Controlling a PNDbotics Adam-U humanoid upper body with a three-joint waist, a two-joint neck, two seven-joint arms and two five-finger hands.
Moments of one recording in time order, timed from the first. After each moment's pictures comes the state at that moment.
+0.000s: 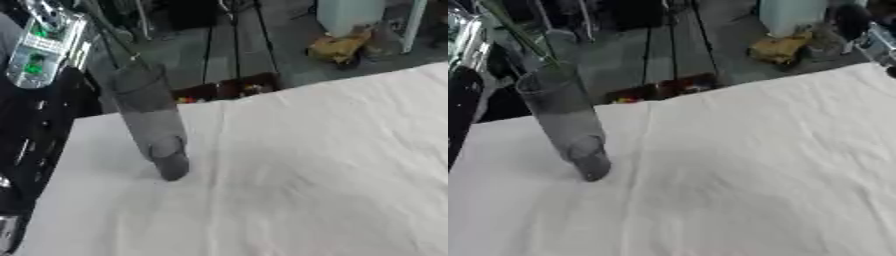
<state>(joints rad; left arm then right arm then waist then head) -1.28 0.50 0.03 -1.22 0.16 -0.24 0.77 -0.93 -0.65 0.02 -1.68 0.44 -0.28 0.28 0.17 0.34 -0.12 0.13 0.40</state>
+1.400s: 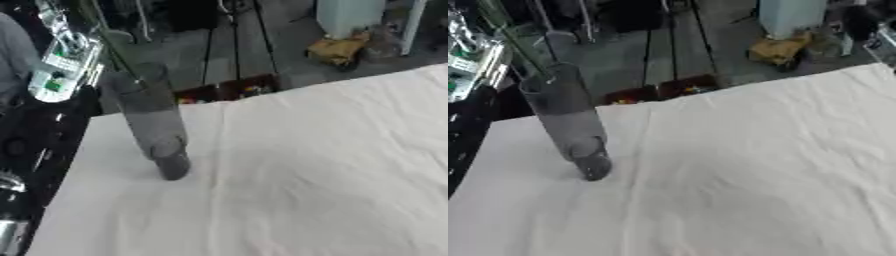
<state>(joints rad) -1.24 0.48 0.01 -1.12 0.12 -0.21 0.77 -0.91 -0.64 0.01 -1.67 0.44 -0.28 0.26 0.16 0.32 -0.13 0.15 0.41</state>
